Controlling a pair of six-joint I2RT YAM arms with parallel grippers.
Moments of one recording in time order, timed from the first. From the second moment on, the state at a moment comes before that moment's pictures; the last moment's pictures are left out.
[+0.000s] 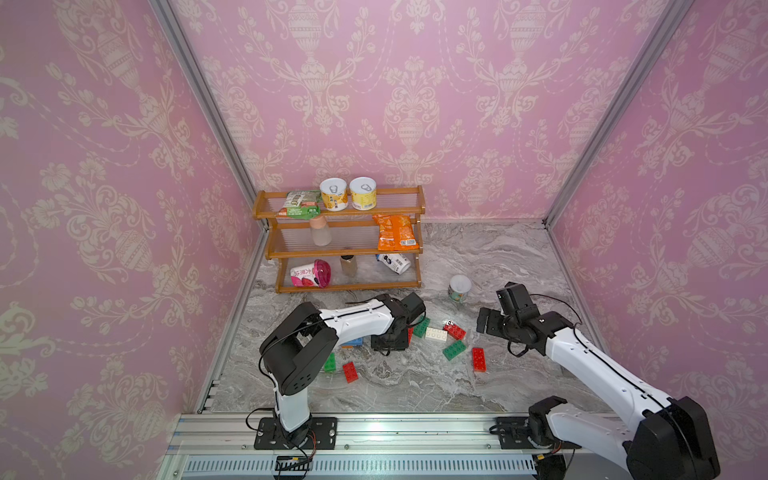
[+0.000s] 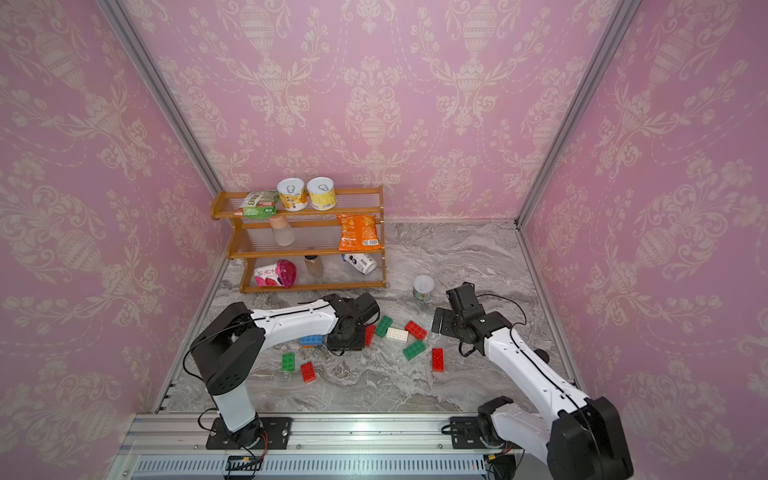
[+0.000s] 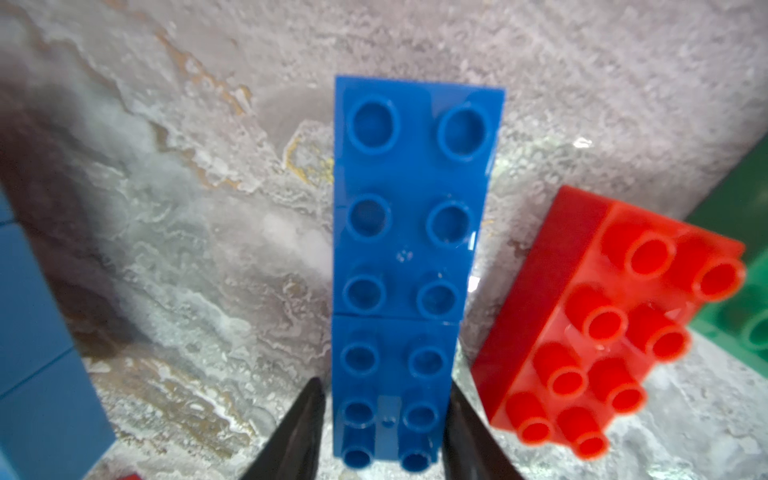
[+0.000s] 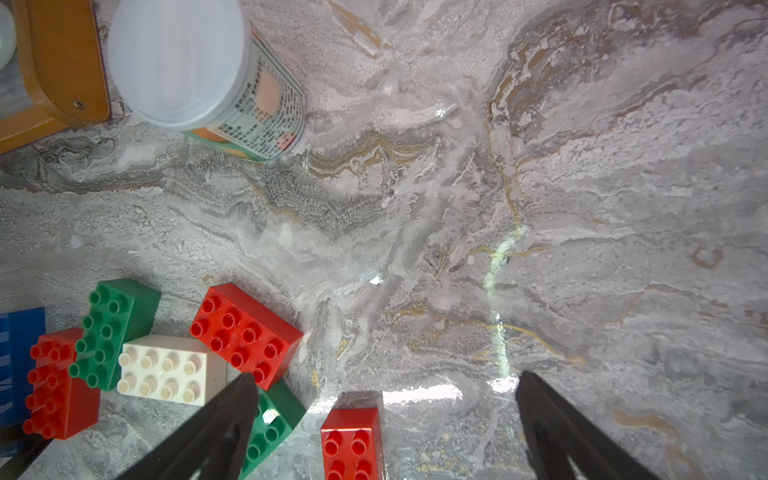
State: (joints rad) left arm -0.84 1.82 1.13 -0.82 -0.09 -0.90; right arm 0.33 1.10 0.69 -0.65 0.14 0.55
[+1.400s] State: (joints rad) left arm -0.72 1.08 0.95 -0.87 -0.57 -0.93; right arm 0.70 1.28 0.87 -0.70 0.23 0.67
